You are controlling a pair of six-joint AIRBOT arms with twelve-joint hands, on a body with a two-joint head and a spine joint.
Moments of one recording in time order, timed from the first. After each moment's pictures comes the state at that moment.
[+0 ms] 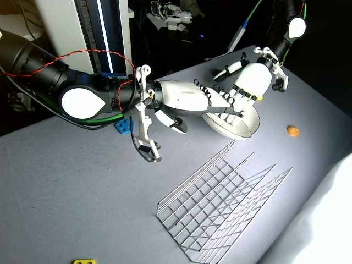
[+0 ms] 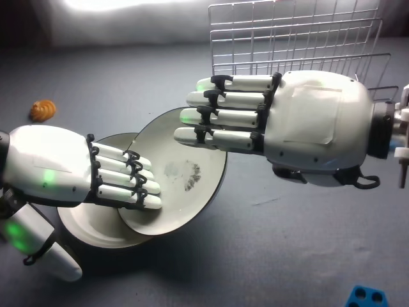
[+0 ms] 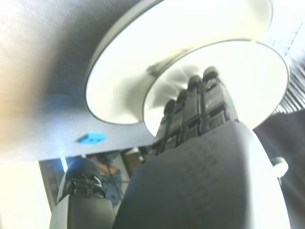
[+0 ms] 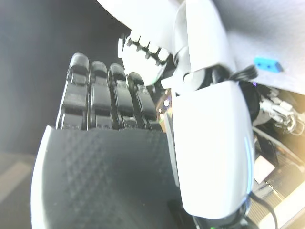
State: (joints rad) left arm 0.60 -1.03 1.48 1.53 -0.93 -0.13; right arm -0.49 -1.09 1.02 -0.50 0.63 -0.99
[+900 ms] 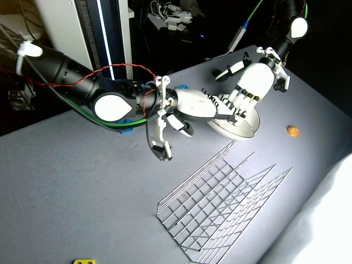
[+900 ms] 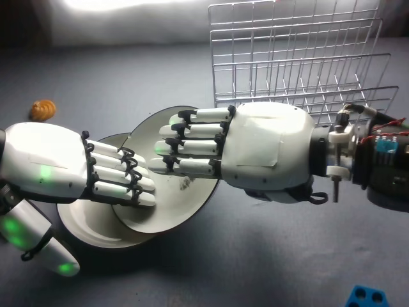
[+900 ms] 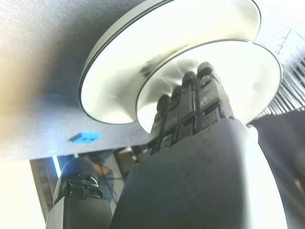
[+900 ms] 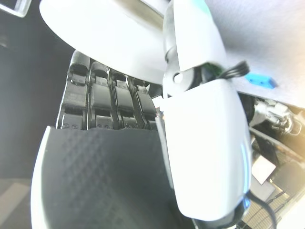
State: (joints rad) left arm 0.60 -1.03 1.50 1.51 -0.93 -0.14; right arm -0.48 -1.27 1.12 -0.47 0.49 -1.01
